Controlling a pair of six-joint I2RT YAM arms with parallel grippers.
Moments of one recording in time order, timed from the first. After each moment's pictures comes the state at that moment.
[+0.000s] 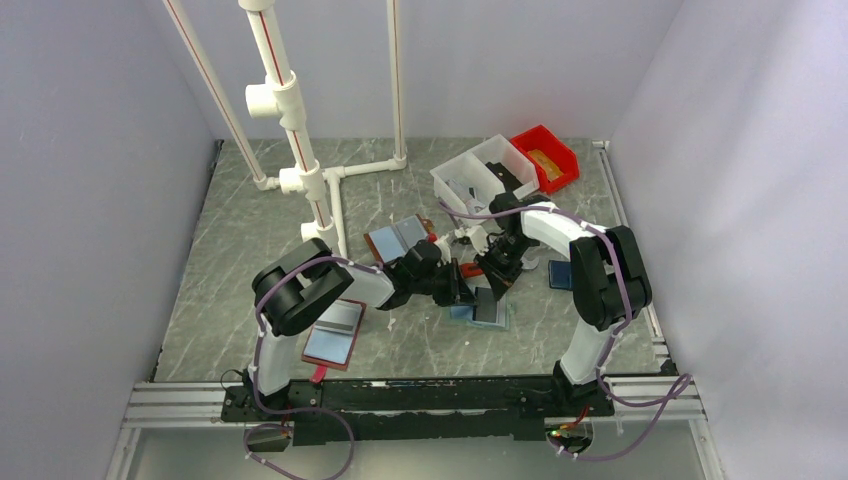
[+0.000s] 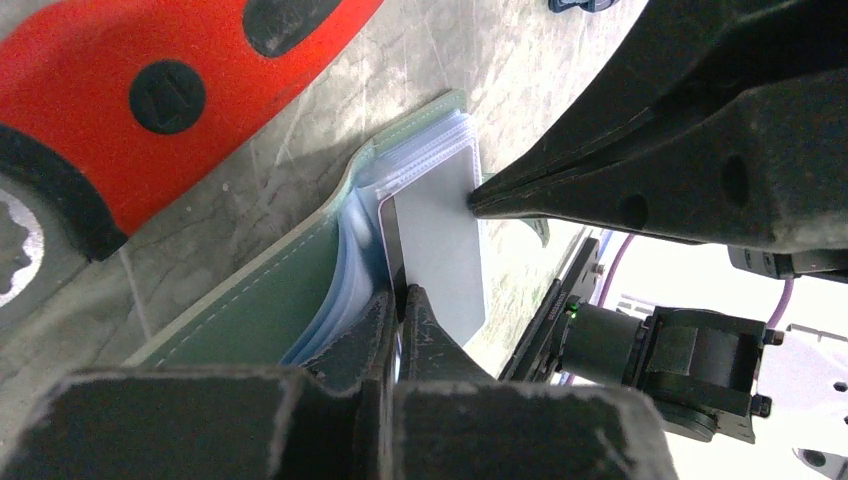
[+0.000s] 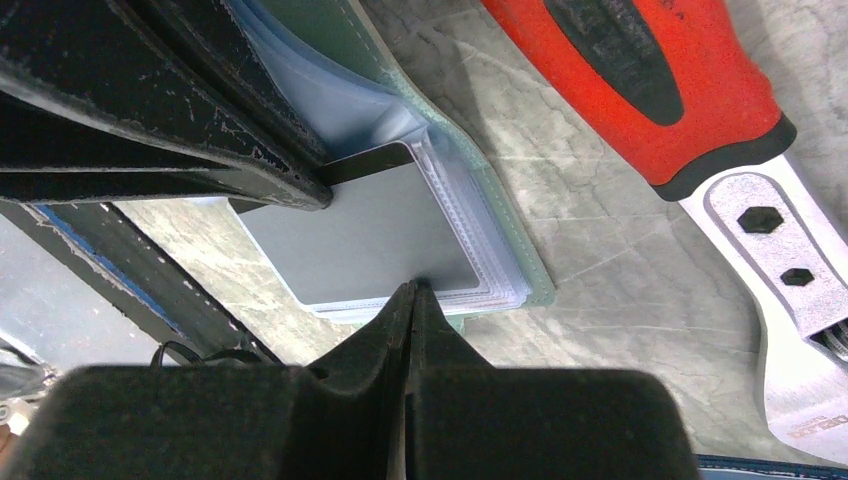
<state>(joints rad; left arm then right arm) -0.91 2.00 0.95 0.51 0.37 -1.02 0.34 1.79 1.14 -0.99 -0.39 -0.57</state>
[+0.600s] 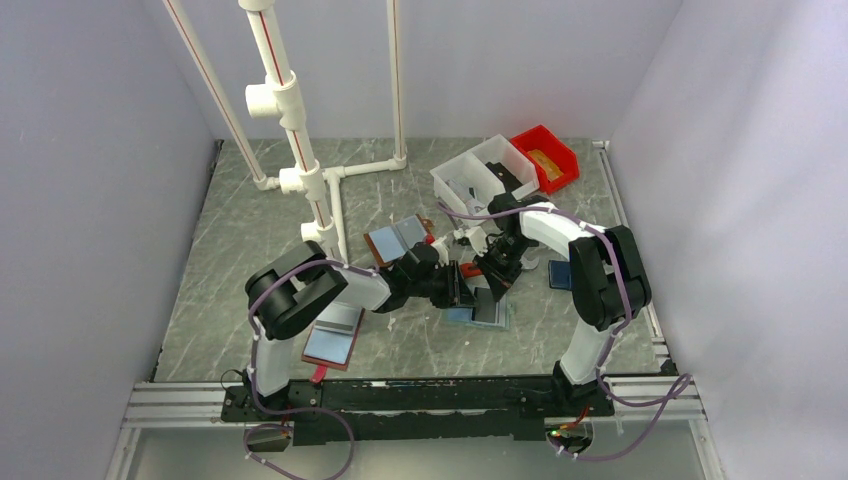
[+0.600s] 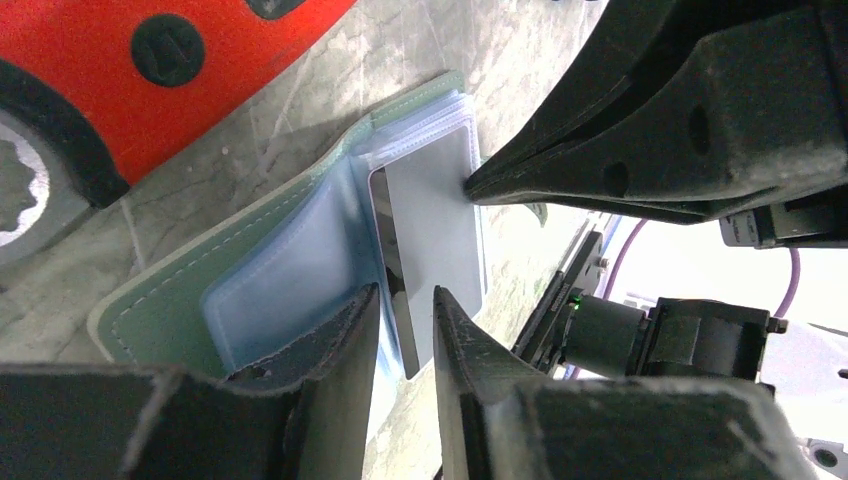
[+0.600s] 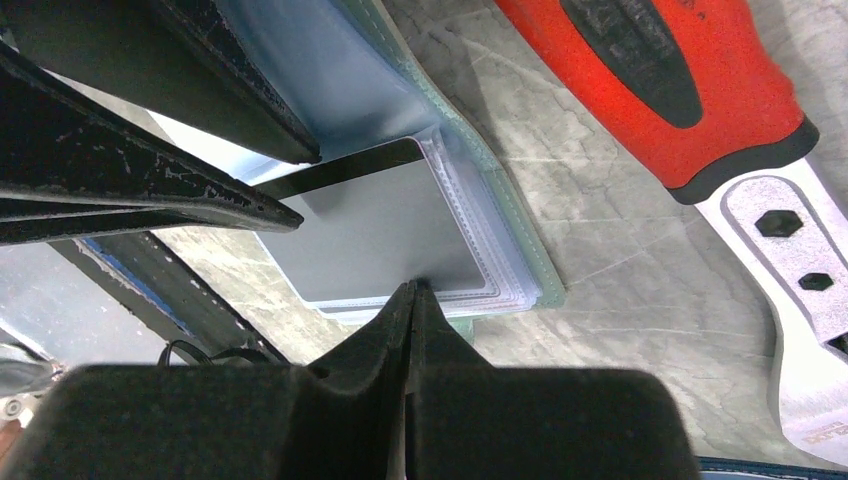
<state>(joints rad) -0.92 1.95 0.90 0.51 0.35 -1.00 0.35 1.80 1.14 -0.99 -0.39 -0.56</state>
